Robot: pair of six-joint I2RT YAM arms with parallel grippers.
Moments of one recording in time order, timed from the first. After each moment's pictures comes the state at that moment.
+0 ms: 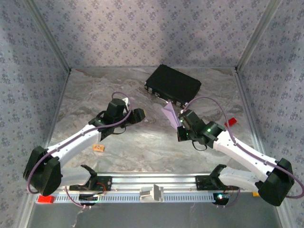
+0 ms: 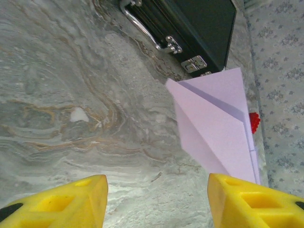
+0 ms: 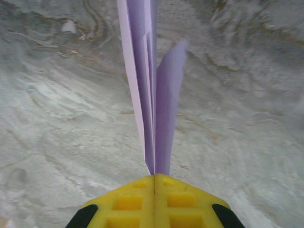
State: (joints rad) left arm -0.63 1.22 0.78 -0.17 0.18 -0.86; right arm 0.78 1.07 0.86 -0.80 0.17 0.51
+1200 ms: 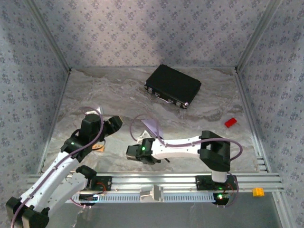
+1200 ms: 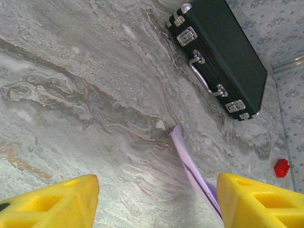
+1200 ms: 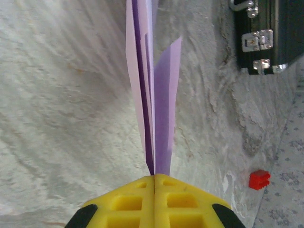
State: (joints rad) left arm -0.51 0.70 0.61 -0.48 -0.01 -0.87; right arm 1.36 1.83 1.30 -1.17 0.77 0.56
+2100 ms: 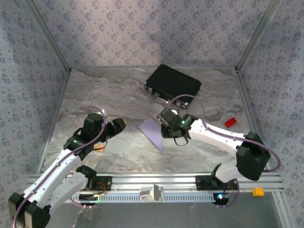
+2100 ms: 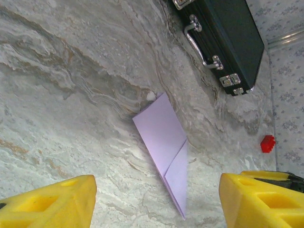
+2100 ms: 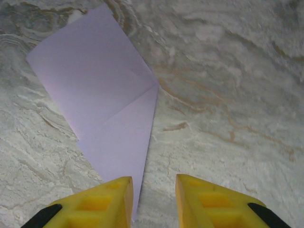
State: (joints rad) left arm -0.49 0.75 0.59 -0.47 0.14 -0.91; right arm 0.88 1.43 1.01 -0.73 0.16 0.76
